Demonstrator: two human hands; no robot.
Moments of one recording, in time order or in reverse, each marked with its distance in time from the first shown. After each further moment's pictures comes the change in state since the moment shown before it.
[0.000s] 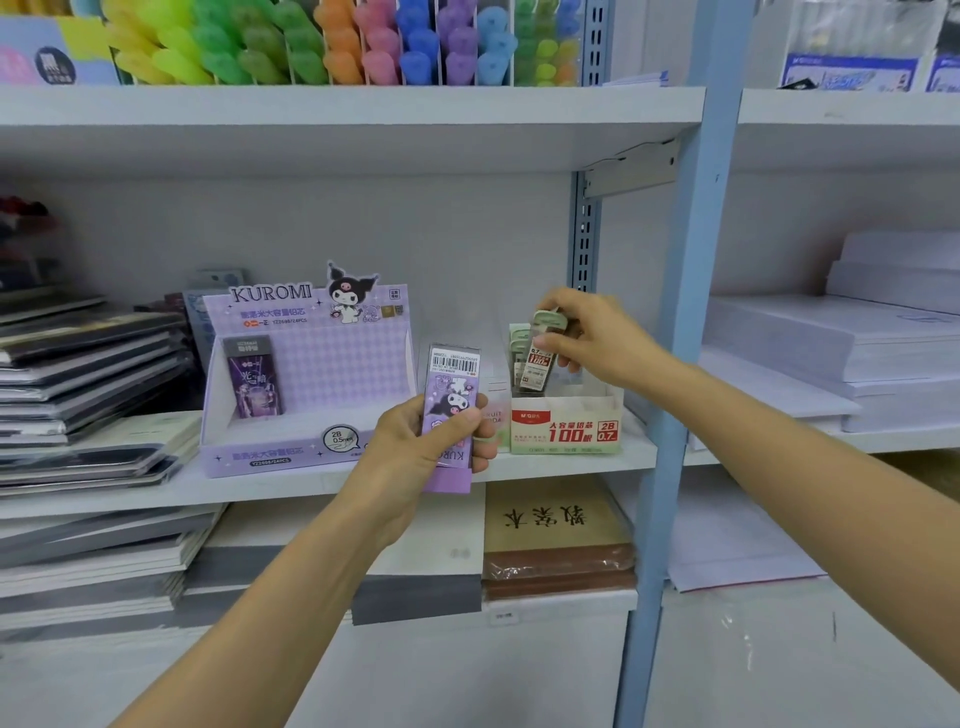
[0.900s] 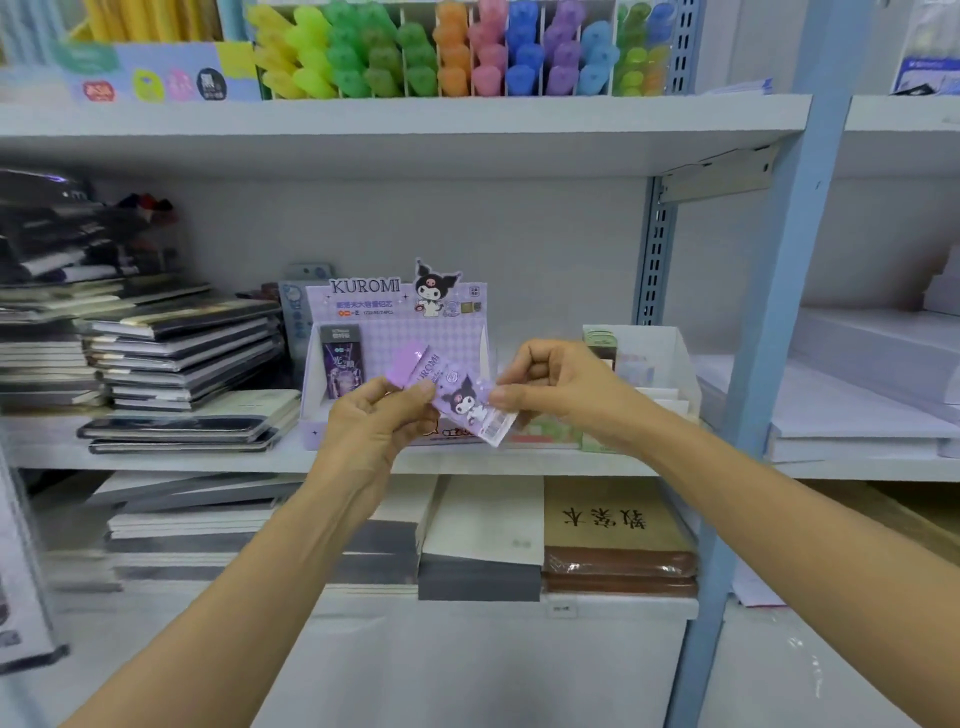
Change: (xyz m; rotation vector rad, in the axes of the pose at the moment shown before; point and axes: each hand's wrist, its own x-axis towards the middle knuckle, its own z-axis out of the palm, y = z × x) left_hand -0.025 0.028 -0.074 -0.118 0.268 0.143; right_hand -0.025 -0.094 0.064 0.722 -0.289 0.106
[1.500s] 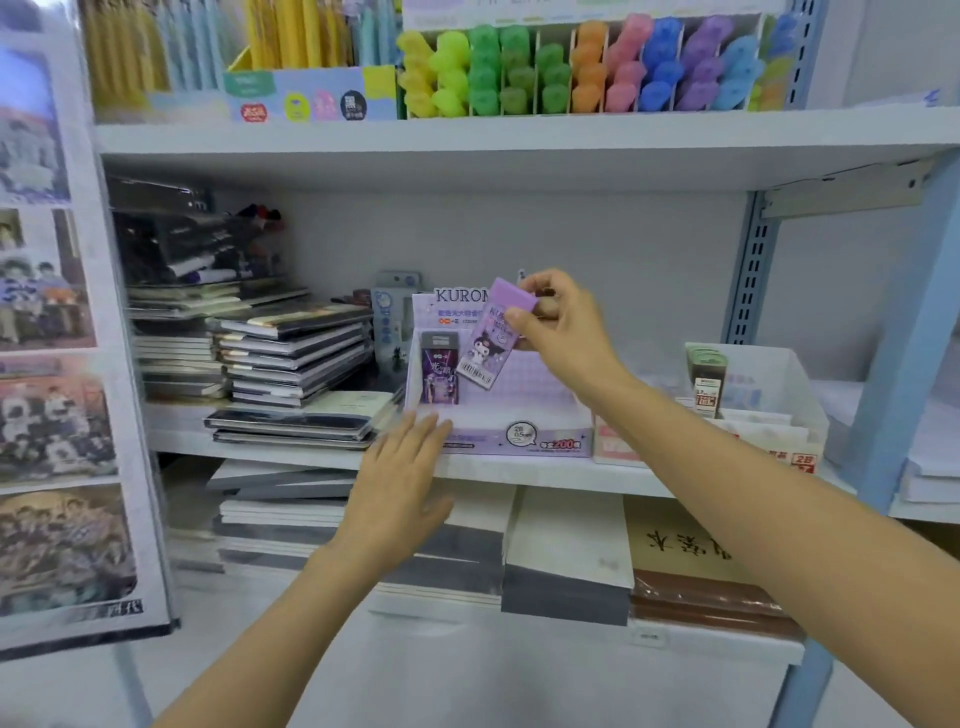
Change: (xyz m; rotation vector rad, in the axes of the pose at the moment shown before) left_hand -0.013 -0.011 -0.107 1.795 -0.131 0.344; right_hand 0.102 -0.028 0.079 -0.014 0.384 -0.196
